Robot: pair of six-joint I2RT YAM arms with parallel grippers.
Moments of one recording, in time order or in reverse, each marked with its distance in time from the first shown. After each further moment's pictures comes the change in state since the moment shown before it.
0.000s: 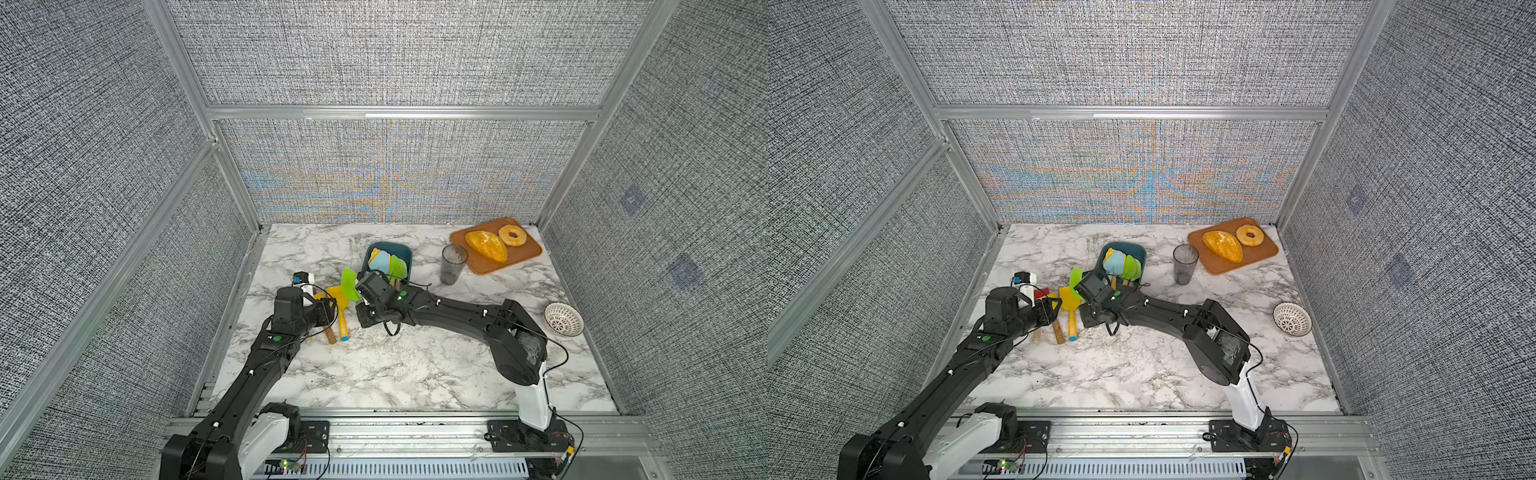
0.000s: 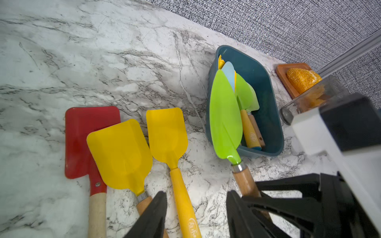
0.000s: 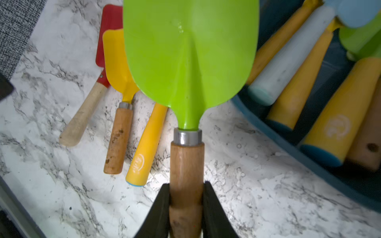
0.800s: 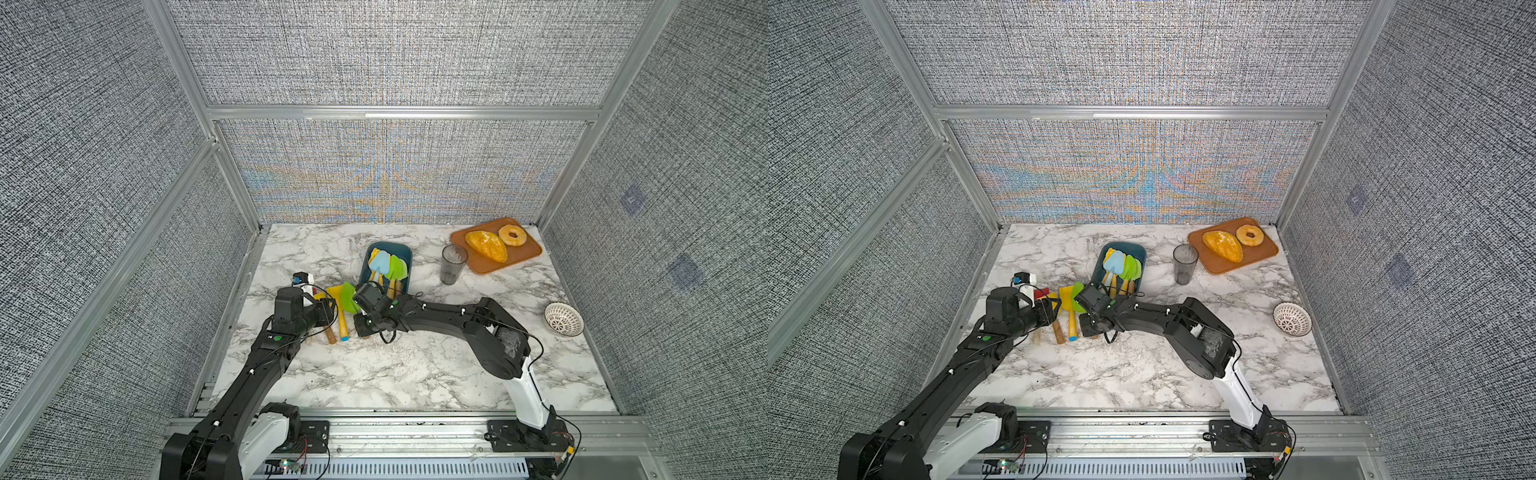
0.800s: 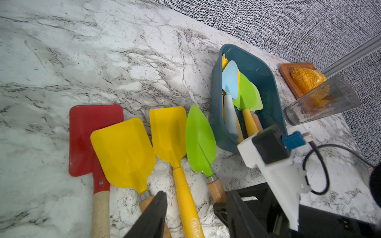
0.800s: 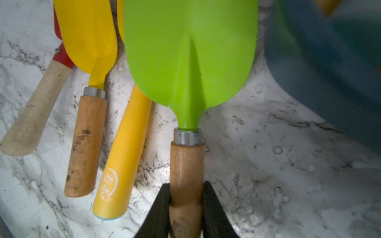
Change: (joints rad) left arm 0.000 0.005 -0.001 0.001 -0.003 0.000; right arm -0.014 0.129 -0.015 0.093 -0.078 0.068
